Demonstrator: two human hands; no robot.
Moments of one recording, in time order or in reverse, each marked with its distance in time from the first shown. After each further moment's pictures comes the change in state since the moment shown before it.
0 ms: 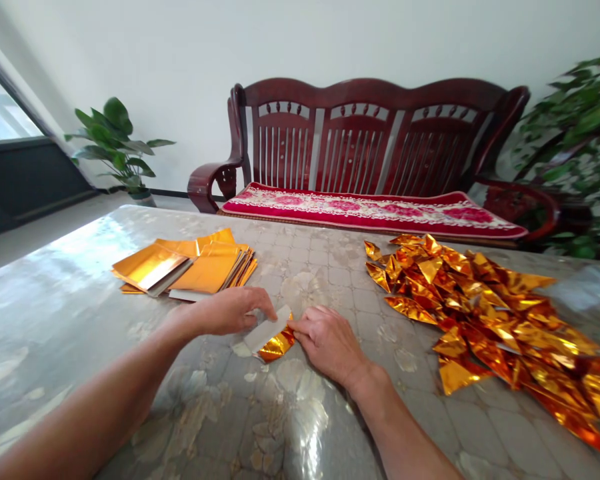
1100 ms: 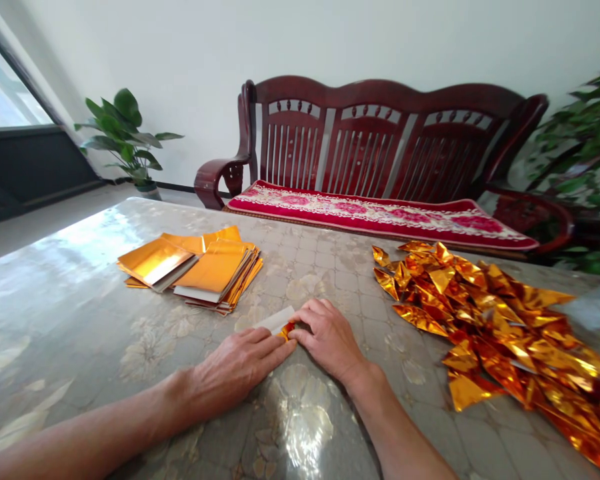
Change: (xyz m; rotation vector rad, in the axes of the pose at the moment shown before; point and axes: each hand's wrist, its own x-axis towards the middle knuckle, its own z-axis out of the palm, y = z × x) left_hand -0.036 0.046 0.056 0.365 0.134 0.145; right_hand 0.018 0.001 0.009 0.170 0.085 0.074
